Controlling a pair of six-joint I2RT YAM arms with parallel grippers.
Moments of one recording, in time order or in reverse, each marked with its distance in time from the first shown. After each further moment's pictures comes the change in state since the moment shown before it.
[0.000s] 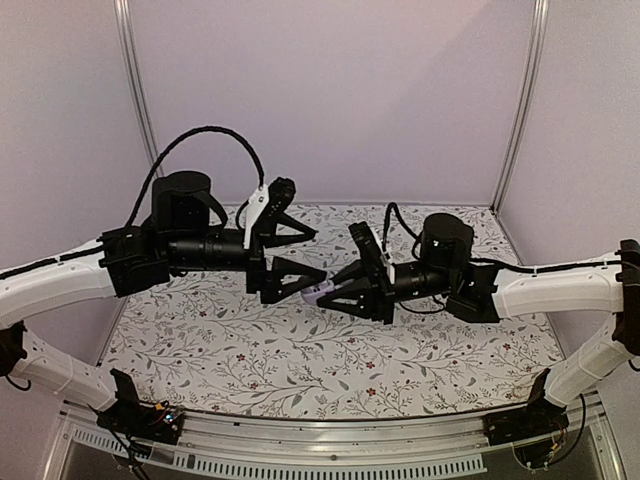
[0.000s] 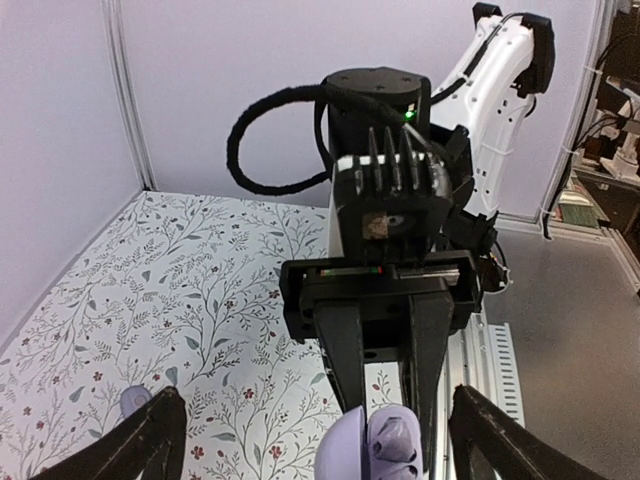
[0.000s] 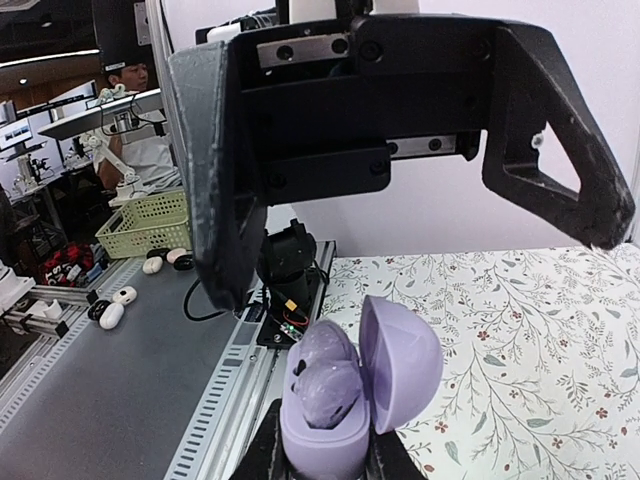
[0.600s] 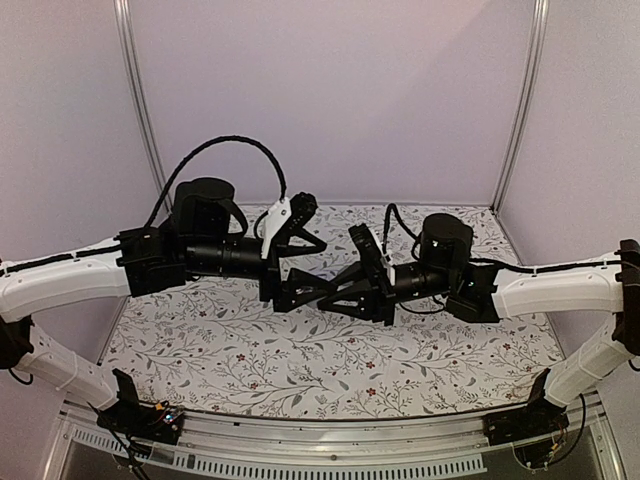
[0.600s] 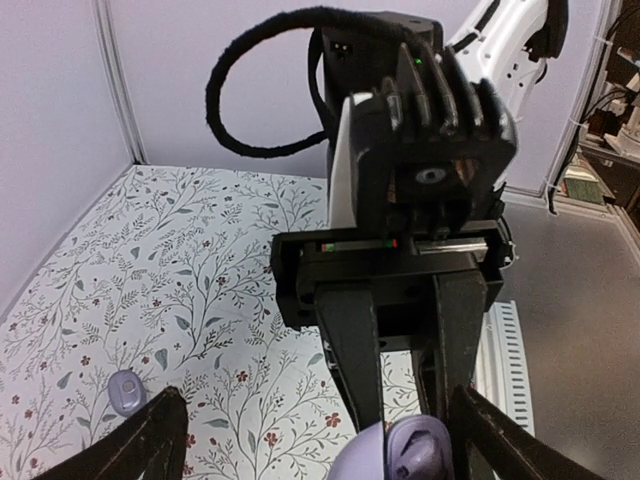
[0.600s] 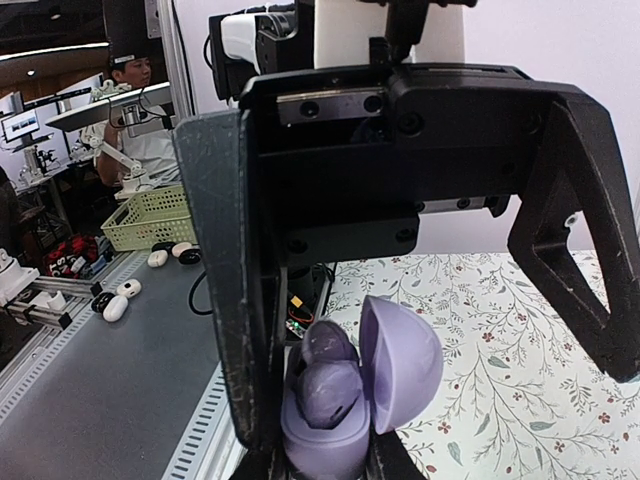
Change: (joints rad) left arm -0.025 0.066 0.022 -0.029 -0.034 0.027; right arm 0.006 0.000 0.000 -0.005 -0.023 -0.016
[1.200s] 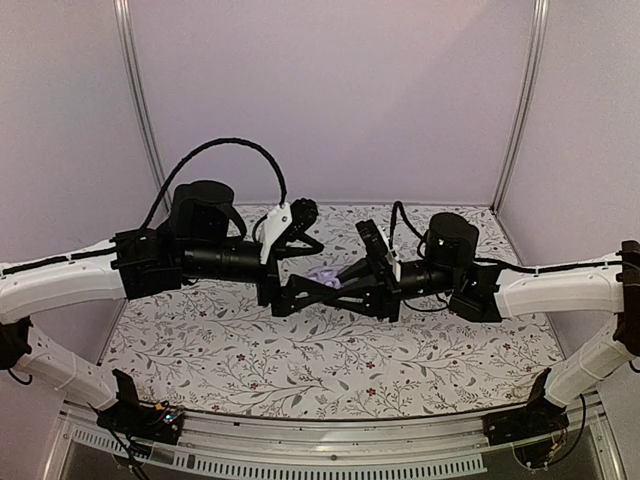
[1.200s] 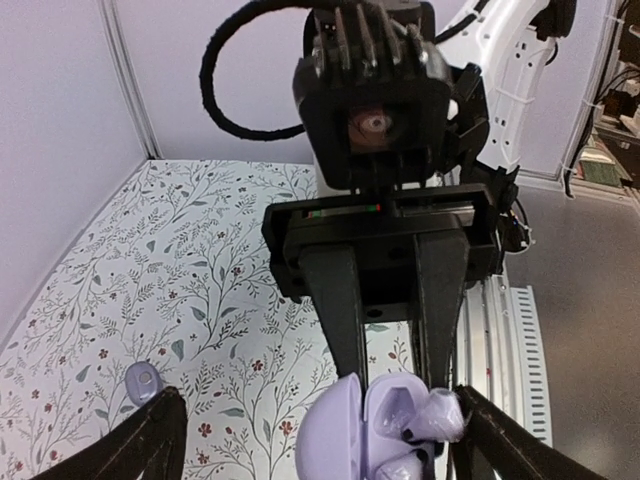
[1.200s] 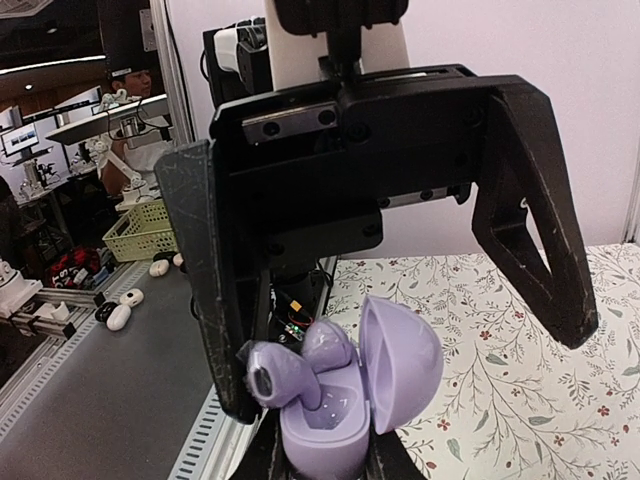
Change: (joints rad) left arm -0.031 -0.019 0.001 -0.045 -0.074 0.046; right arm -0.031 -0.014 -0.028 0.041 -0.019 0.045
